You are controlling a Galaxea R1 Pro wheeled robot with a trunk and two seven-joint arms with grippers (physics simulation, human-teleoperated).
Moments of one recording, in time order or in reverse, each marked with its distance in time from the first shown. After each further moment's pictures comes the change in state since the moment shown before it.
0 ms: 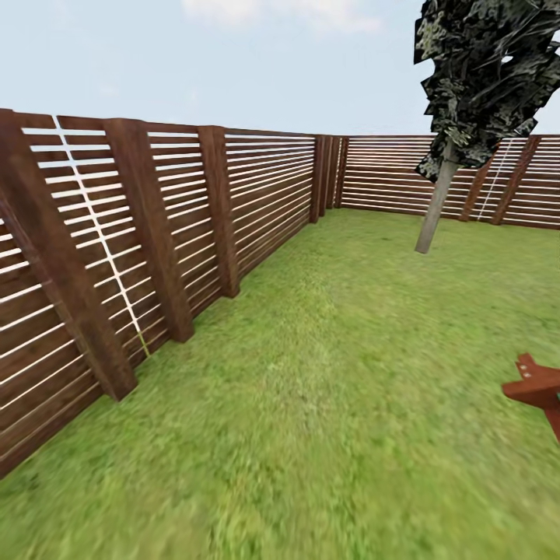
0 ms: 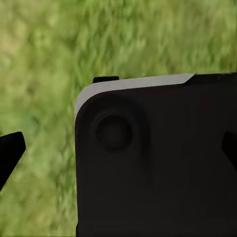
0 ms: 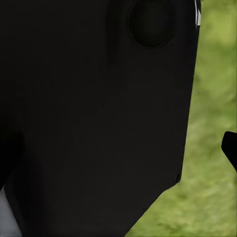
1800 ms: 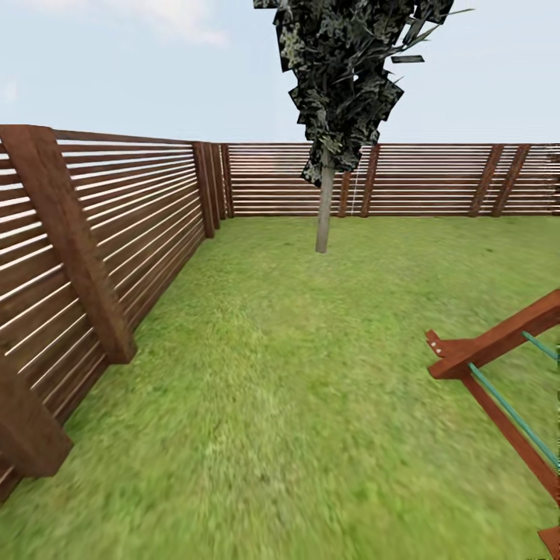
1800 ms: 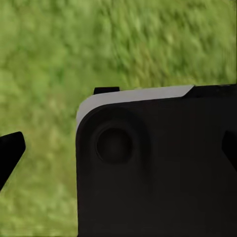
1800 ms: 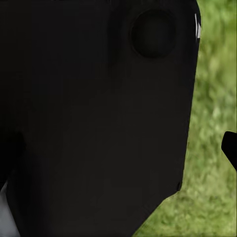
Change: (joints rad) left arm 0.000 0.000 0.001 0.000 0.000 -0.010 0.000; right arm 0.000 0.001 0.003 0.002 0.001 -0.001 0.001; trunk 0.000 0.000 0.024
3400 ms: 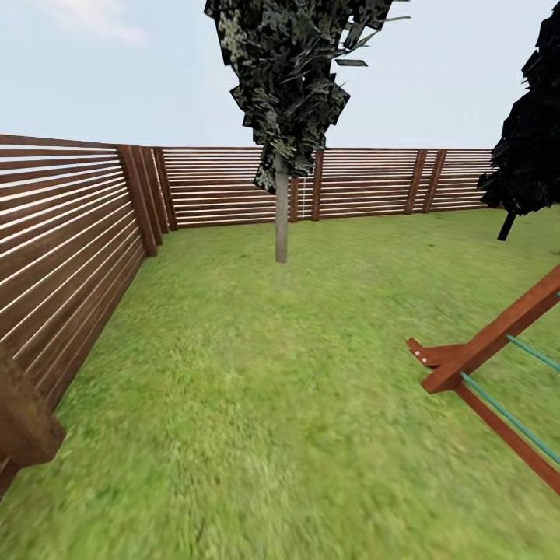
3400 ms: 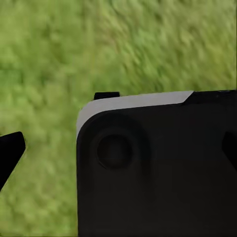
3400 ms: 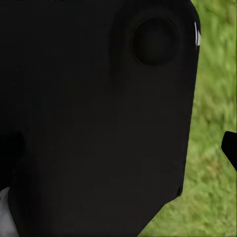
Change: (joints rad) left arm 0.000 0.000 0.000 0.000 0.000 -0.002 0.000; right arm 0.000 0.002 0.000 0.000 0.000 0.000 0.000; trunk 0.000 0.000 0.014
